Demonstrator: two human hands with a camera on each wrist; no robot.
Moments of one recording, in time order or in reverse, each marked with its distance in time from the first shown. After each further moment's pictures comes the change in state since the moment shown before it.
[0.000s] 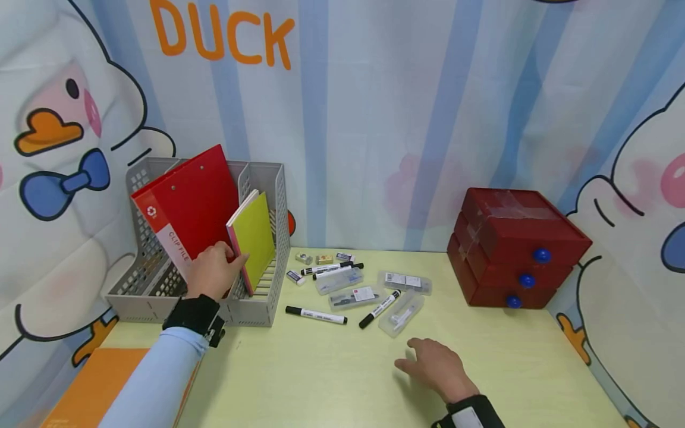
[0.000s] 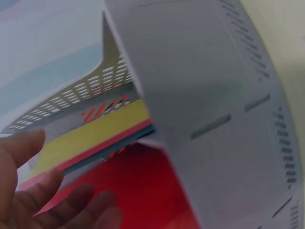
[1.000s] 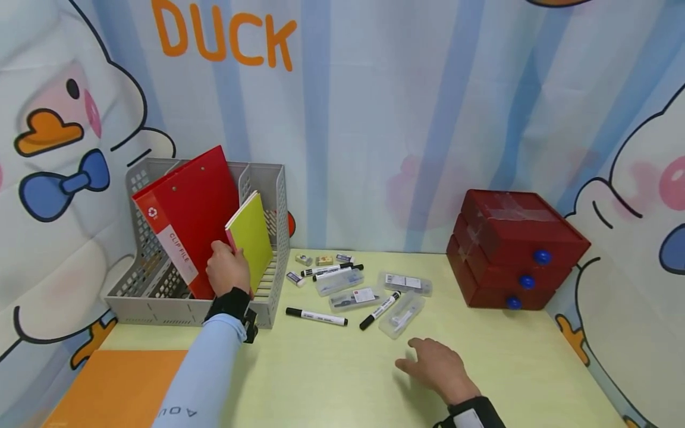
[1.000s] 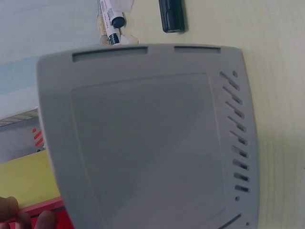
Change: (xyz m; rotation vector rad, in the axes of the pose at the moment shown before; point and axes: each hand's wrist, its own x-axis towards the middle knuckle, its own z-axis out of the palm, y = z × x) left_hand 0.018 0.021 0.050 -0.355 0.305 -0.364; right_hand -0.001 -0.002 -0.001 -0.025 0.028 -0.004
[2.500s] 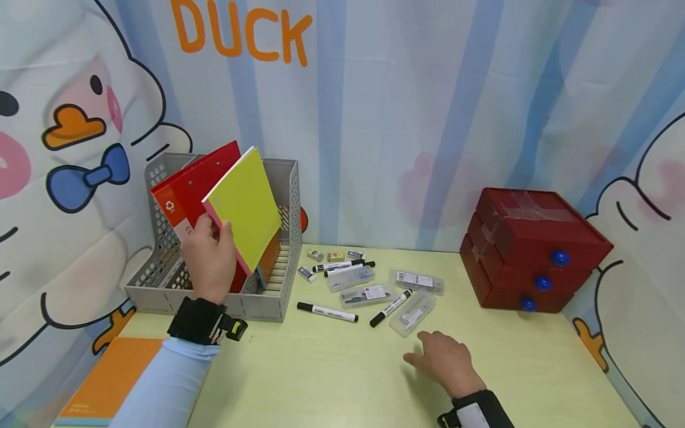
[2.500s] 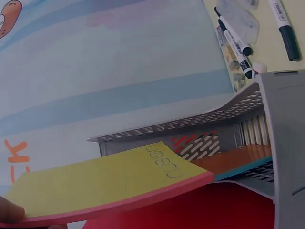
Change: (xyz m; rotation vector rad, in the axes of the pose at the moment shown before) left_hand -0.037 0.037 -0.093 -0.280 0.137 0.431; right_hand 0.007 -0.011 -0.005 -0.067 -0.004 0.007
